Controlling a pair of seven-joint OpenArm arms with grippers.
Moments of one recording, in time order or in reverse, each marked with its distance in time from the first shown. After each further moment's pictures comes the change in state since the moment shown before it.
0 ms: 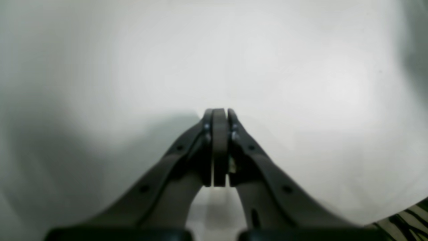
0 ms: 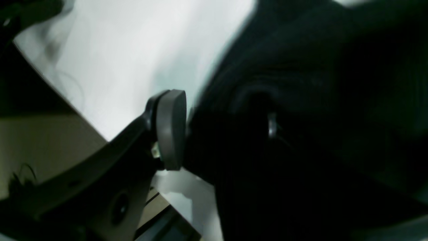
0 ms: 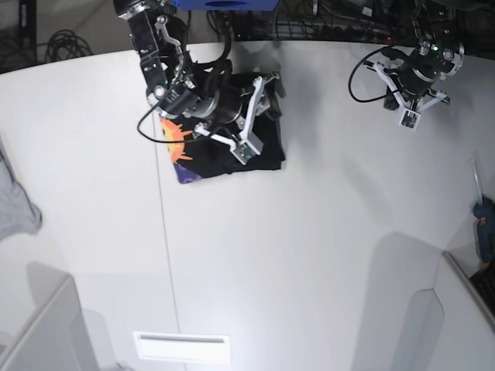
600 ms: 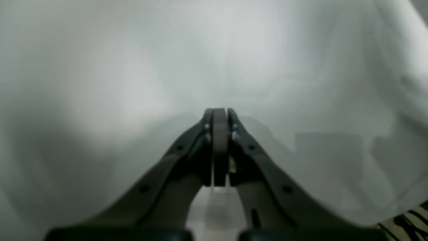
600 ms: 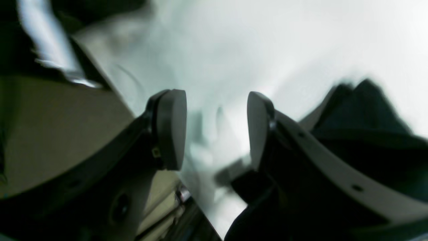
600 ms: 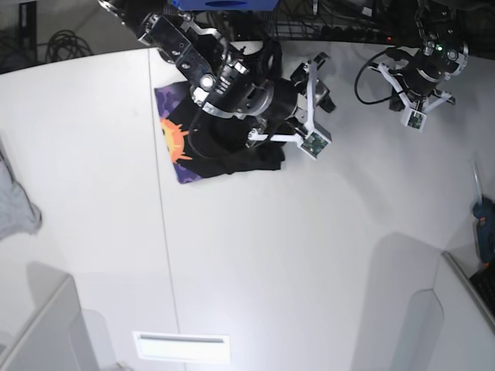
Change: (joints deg) left arm -0.2 0.1 -2.5 -0.3 -0.1 -0.2 0.0; right arm 11.1 1.2 -22.2 8.4 -1.5 -14.9 -5.9
